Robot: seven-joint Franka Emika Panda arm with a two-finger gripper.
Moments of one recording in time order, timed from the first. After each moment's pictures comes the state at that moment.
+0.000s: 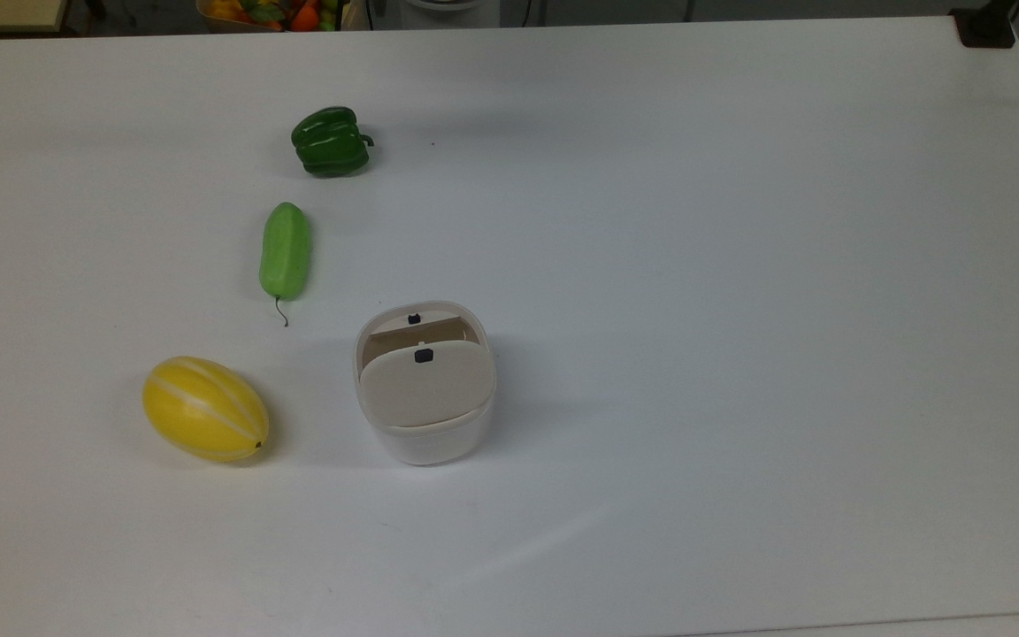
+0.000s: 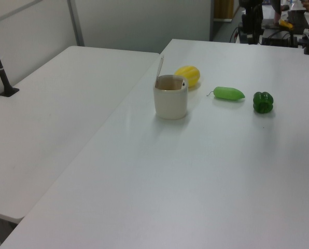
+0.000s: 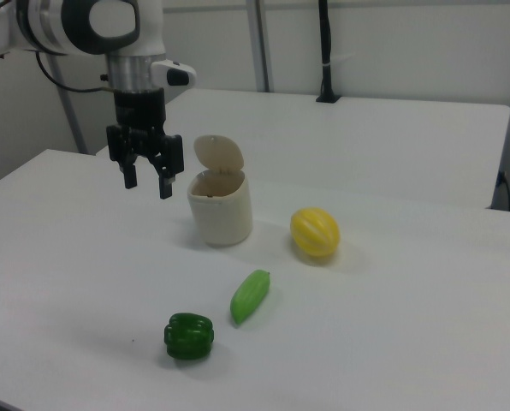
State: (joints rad) arm 0.12 0.12 -0.17 -1.47 -0.01 1.37 -0.02
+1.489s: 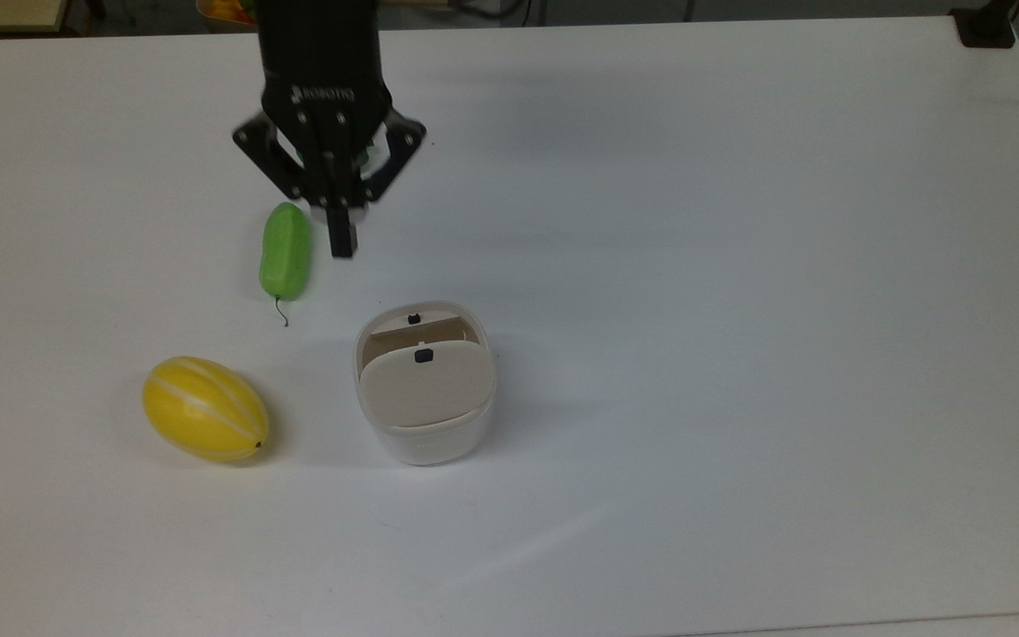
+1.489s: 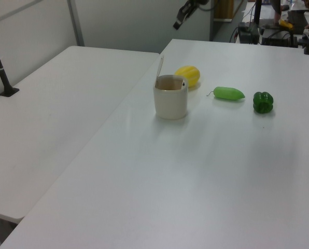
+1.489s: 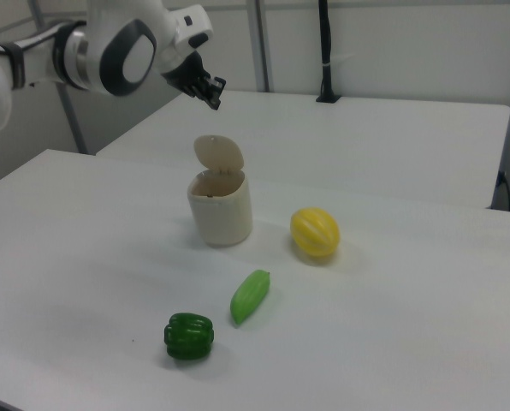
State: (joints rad) arm 0.16 0.30 -0.15 -1.44 0.10 2.39 -0.01
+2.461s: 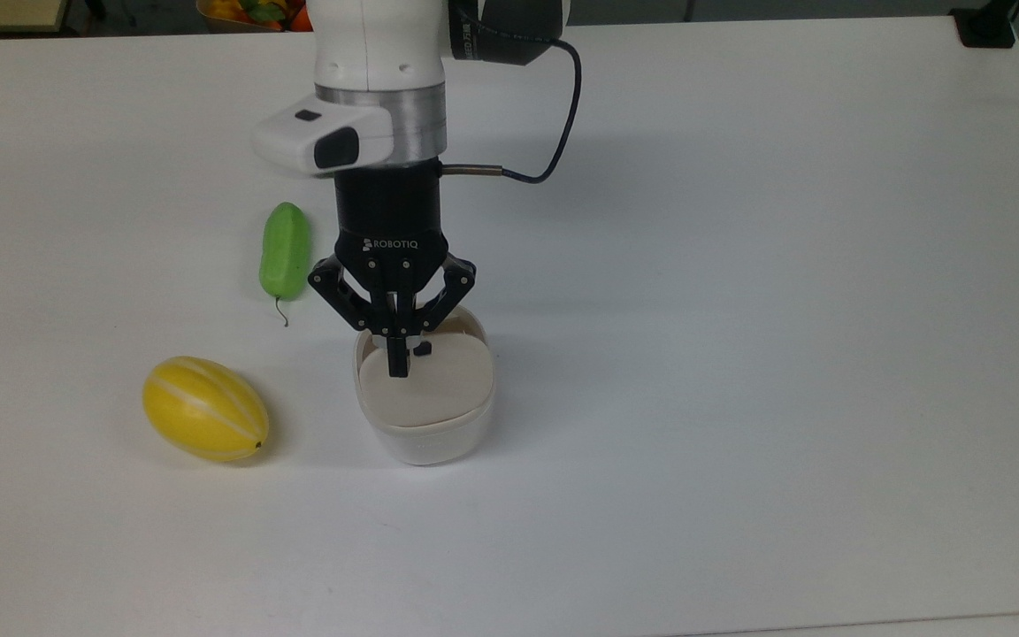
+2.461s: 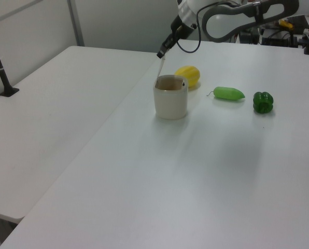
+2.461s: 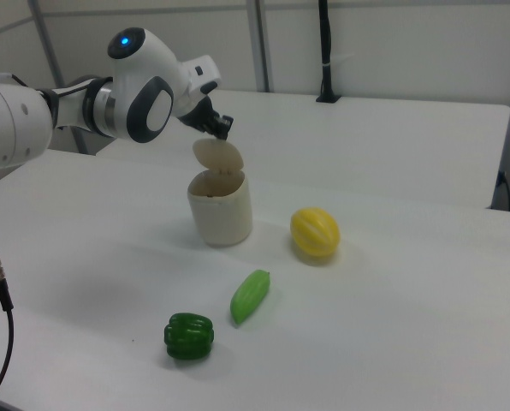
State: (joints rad) arm 0.20 0.48 -0.15 -1.43 0.10 2.58 -0.01
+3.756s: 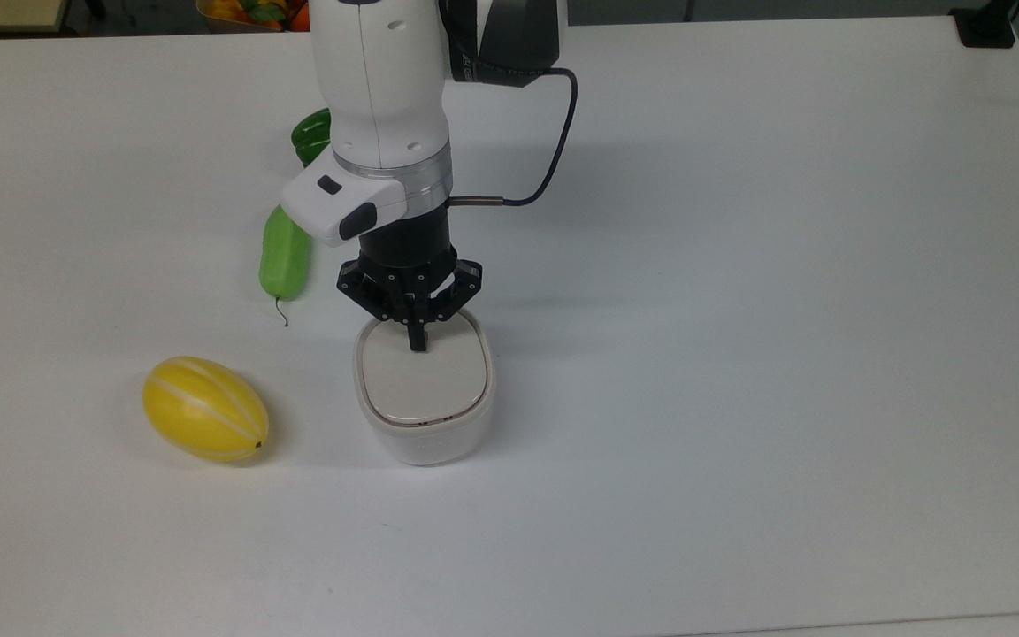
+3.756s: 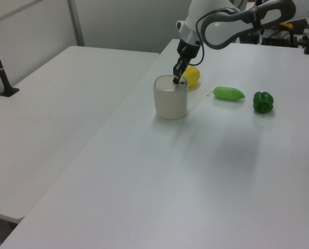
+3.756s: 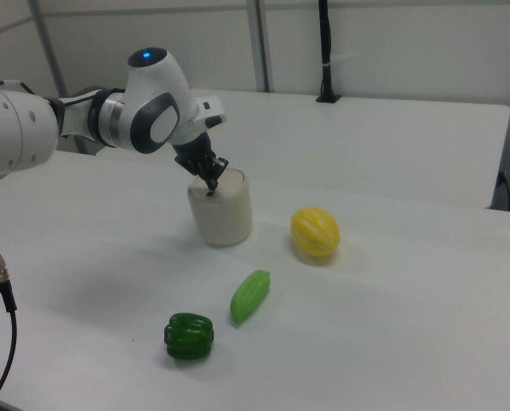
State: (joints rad) arm 0.20 0.50 -0.15 -1.45 0.12 2.31 -0.02
